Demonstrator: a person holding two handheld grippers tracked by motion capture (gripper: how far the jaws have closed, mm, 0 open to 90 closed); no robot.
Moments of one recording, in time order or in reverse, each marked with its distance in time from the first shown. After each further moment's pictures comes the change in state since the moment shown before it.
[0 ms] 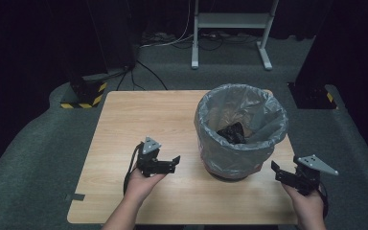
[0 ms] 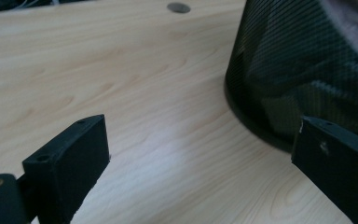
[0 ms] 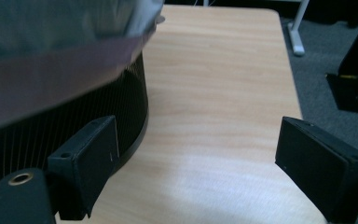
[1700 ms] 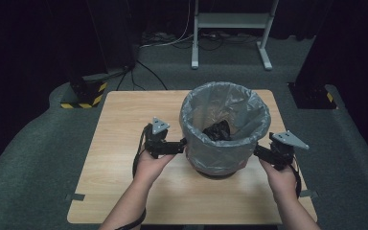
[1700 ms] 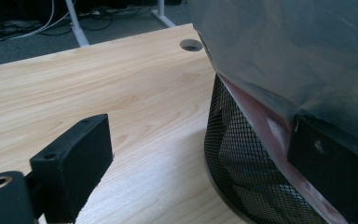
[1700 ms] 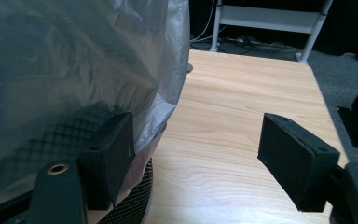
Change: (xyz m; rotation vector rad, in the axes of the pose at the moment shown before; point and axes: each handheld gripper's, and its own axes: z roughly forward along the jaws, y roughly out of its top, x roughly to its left) left arm 0.006 0.050 0.013 -0.030 0.065 0.001; right arm 0.051 0.059 0.050 -0.073 0.018 -0.039
